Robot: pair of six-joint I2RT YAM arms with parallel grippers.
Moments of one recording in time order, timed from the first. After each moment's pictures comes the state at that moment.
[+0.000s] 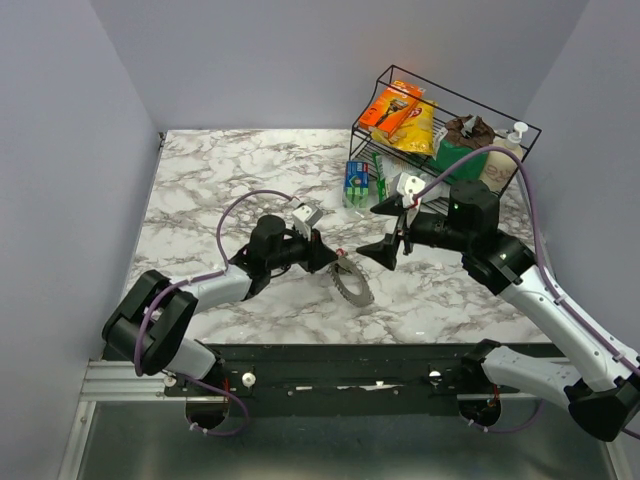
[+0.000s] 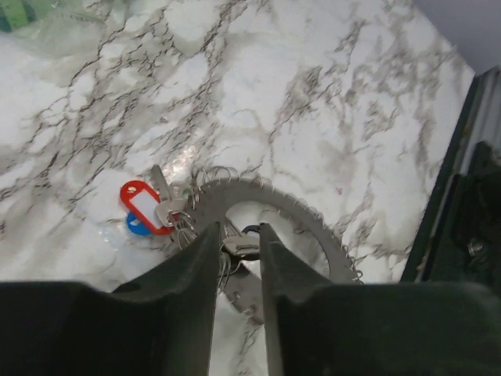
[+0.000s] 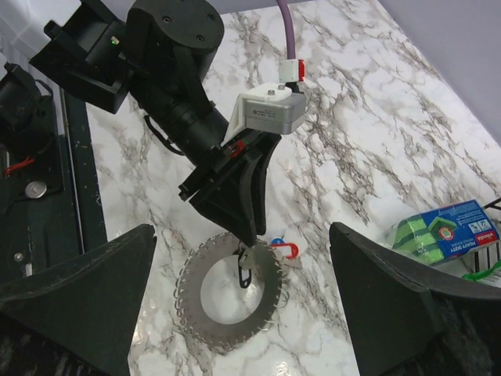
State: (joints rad) left arm -0.59 1.44 0.57 0.54 0.49 -0.30; right arm 0.61 1.01 1.05 -0.29 -0.57 -0.26
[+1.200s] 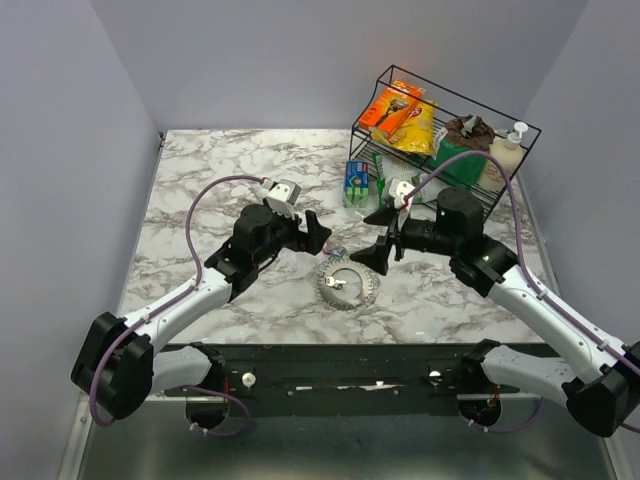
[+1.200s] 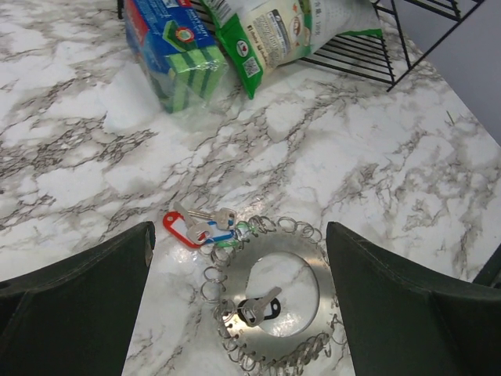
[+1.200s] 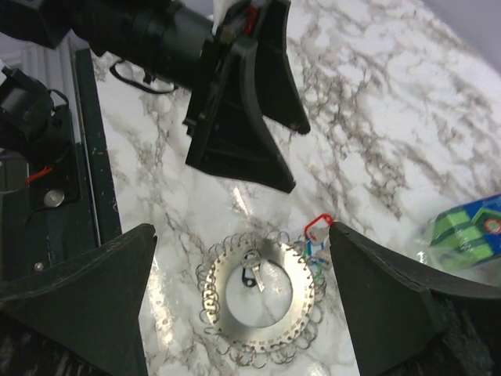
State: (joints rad) left arm -0.59 1.17 0.67 0.26 0.15 -0.32; right arm 0.61 1.03 0.97 -0.18 -0.59 -0.17
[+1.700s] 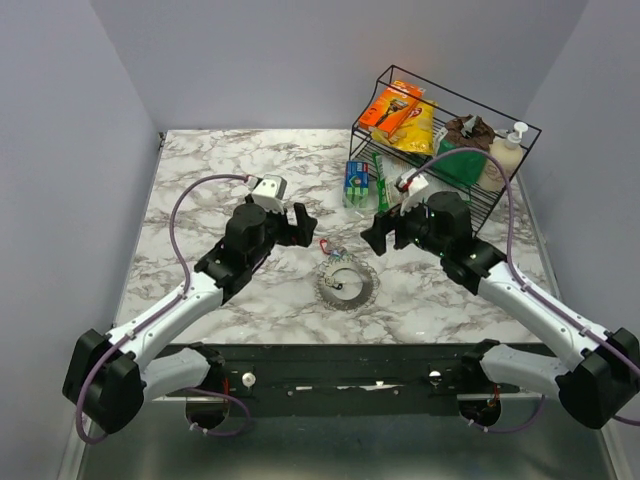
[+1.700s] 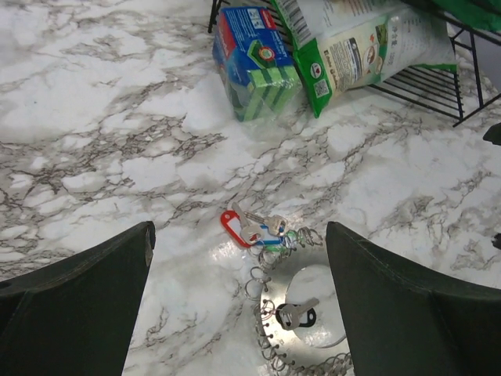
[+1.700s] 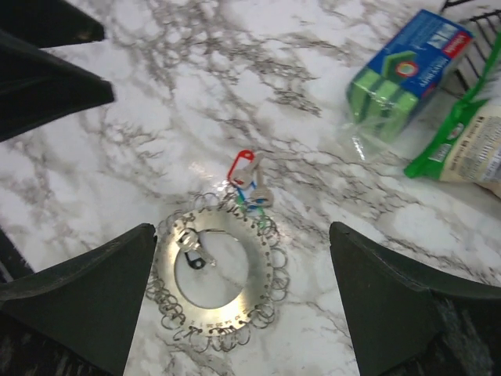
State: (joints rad) left arm -0.59 1.11 0.71 0.12 -0.06 -0.32; right arm 0.58 1.10 0.83 -0.09 -0.20 0.06
